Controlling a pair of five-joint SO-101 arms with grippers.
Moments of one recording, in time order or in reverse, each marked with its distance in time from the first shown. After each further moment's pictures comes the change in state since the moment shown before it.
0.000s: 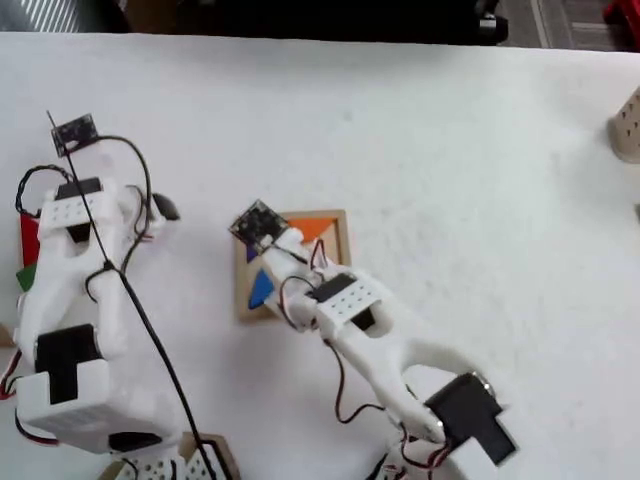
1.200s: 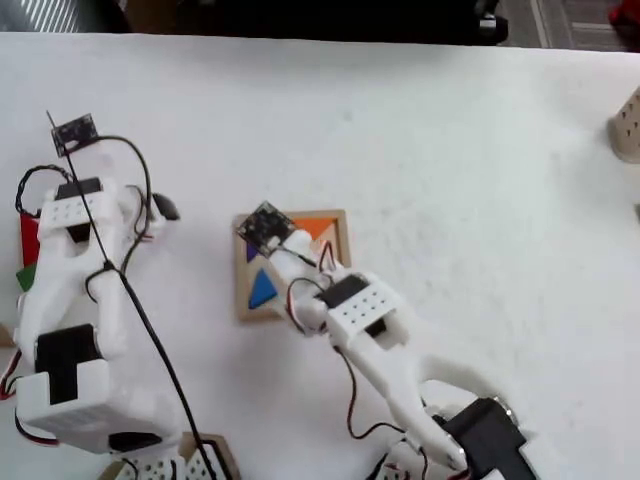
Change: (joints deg) left arm 0.0 0.0 0.0 0.0 0.0; right arm 0.5 -9.1 3.3 7.0 0.0
